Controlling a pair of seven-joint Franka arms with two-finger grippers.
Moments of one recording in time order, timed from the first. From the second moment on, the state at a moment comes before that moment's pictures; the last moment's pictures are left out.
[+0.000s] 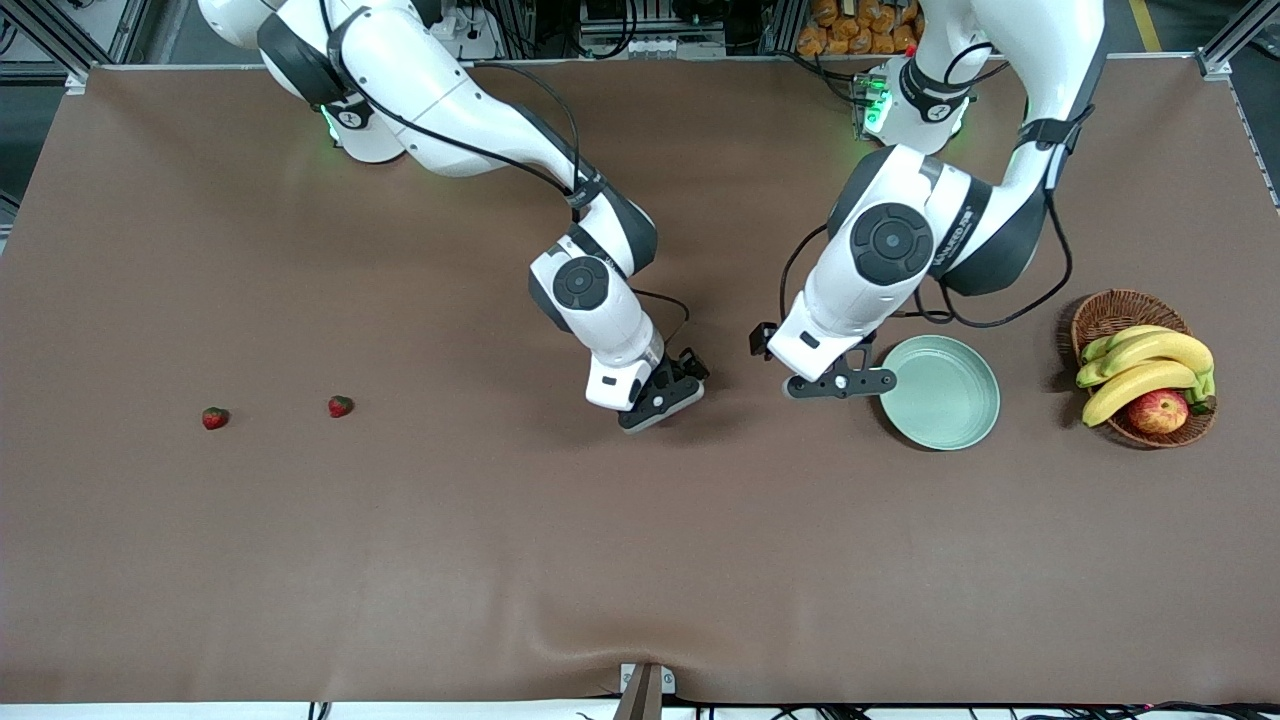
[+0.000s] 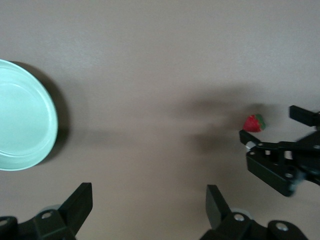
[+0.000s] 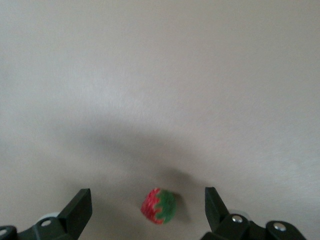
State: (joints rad) left arm -0.34 0.37 -0.20 -1.70 0.02 2.01 -0.62; right arm 0.66 0.86 0.10 -1.40 0.09 2.62 0.24
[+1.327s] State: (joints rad) left arm -0.53 0.81 -0.19 -1.48 0.29 2.42 -0.78; right arm 0.51 0.70 -0.17 -1.45 0.09 2.26 0.24
